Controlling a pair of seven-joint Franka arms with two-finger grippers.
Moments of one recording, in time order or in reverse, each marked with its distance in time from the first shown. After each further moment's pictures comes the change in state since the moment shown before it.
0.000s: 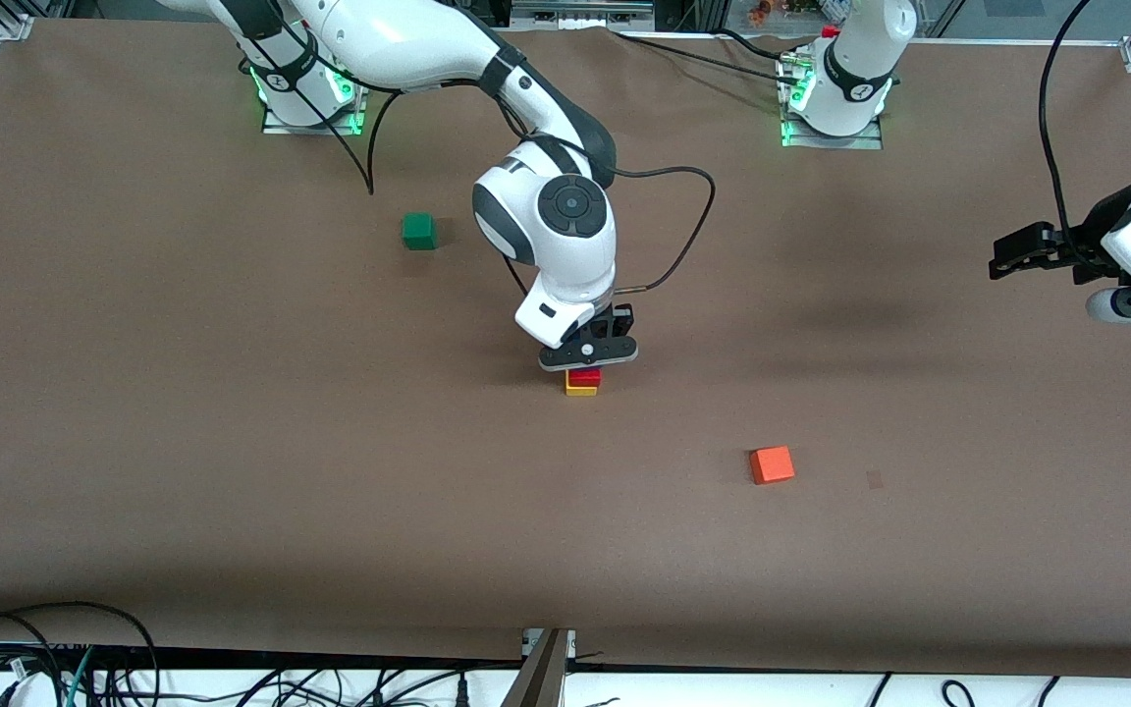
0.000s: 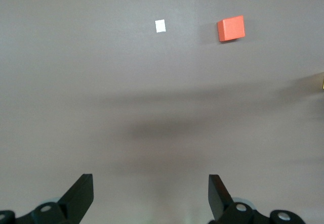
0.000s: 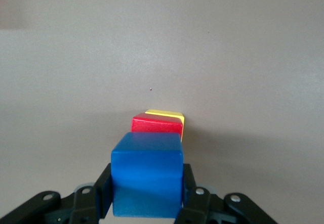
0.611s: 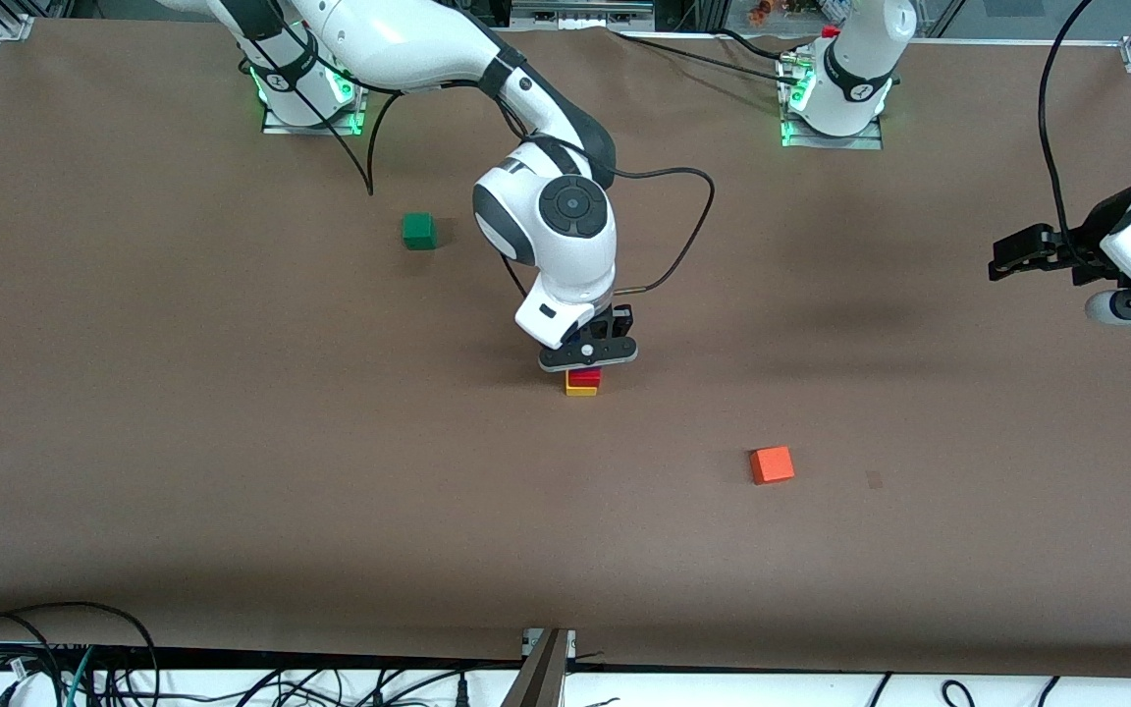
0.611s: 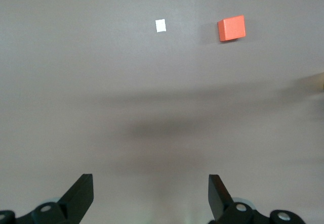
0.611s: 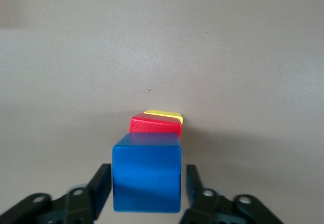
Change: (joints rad) left arm 0.002 0.002 0.000 0.000 0.000 0.000 -0.001; right arm 0.000 0.002 -0.001 0.000 -0.003 -0.001 0.000
